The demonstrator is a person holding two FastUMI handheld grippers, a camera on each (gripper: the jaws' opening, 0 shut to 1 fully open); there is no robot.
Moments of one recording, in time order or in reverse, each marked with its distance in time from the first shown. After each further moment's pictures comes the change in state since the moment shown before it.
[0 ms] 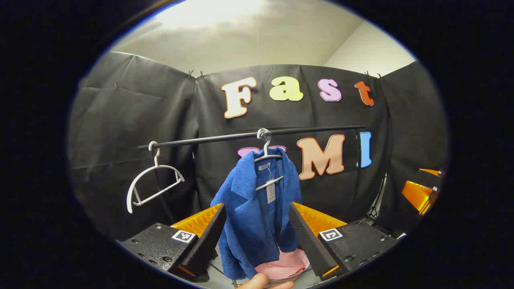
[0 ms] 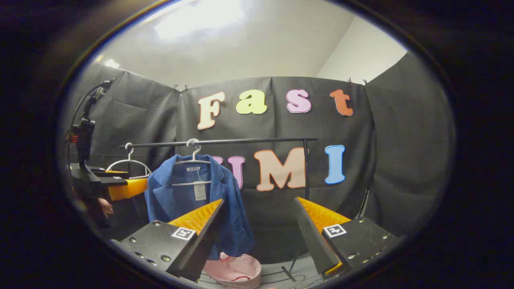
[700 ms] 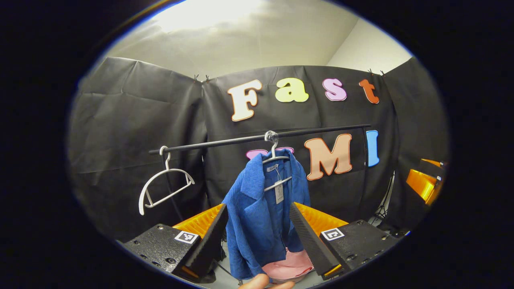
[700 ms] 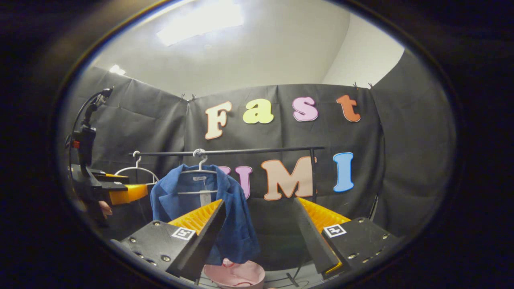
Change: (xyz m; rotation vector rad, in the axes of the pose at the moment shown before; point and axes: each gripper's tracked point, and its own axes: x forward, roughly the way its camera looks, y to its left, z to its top) left arm -0.002 0.006 -0.005 0.024 0.003 0.047; right arm 0.023 0.008 0.016 0.036 -0.068 0.082
